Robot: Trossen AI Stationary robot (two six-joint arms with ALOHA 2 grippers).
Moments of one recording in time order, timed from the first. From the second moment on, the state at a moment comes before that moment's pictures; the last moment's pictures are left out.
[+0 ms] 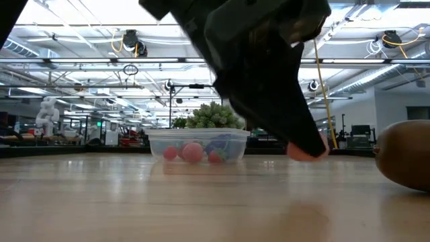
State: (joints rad) left arm -0.35 2.22 1.61 -0.30 -0.05 -0.17; right arm -0.22 1.29 1.56 -0.44 -0.11 0.14
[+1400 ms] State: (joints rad) left arm -0.08 1.68 1.52 -0.97 -0.21 -0.12; right arm -0.22 1.15 1.56 -0.44 -0.11 0.13
